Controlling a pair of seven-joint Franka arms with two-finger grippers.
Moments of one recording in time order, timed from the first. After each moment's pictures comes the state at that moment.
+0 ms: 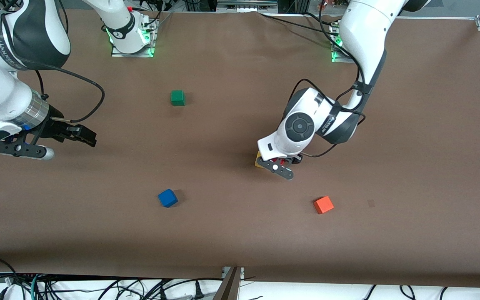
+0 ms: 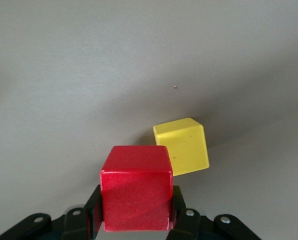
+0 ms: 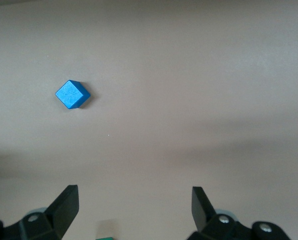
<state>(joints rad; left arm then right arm) -0.47 0.69 -0.12 -1.47 -0.02 2.07 -0.09 0.21 0.20 -0.08 -1.59 0.03 1.83 0.26</state>
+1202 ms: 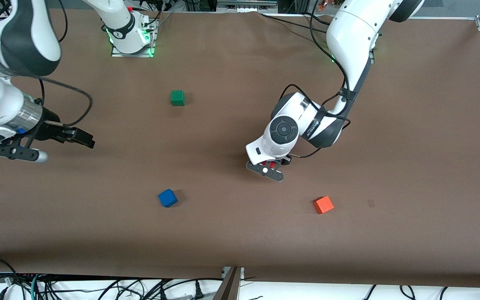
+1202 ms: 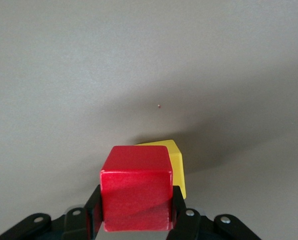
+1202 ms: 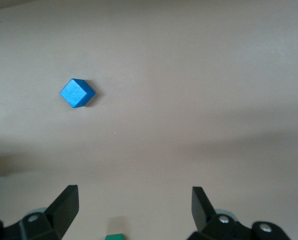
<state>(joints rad) -0.52 0.78 -0.10 -1.36 -0.02 2.07 -0.21 0.16 0.21 -0.11 -1.62 0.15 1.84 0.18</state>
